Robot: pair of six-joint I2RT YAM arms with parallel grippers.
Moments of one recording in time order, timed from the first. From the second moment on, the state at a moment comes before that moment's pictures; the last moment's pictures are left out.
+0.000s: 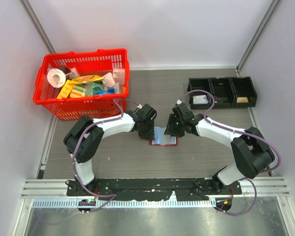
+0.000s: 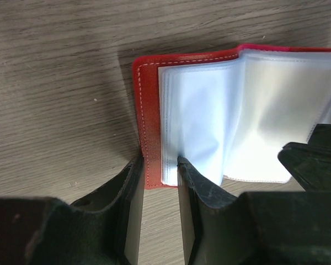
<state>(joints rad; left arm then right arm) -0.79 1.84 1.15 -0.44 0.06 -0.77 0.60 1.50 0.84 -0.32 -0.06 0.75</state>
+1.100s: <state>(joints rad) -0.77 1.71 1.05 -0.41 0.02 -0.81 0.55 1.52 0.90 -0.23 -0.21 0.63</state>
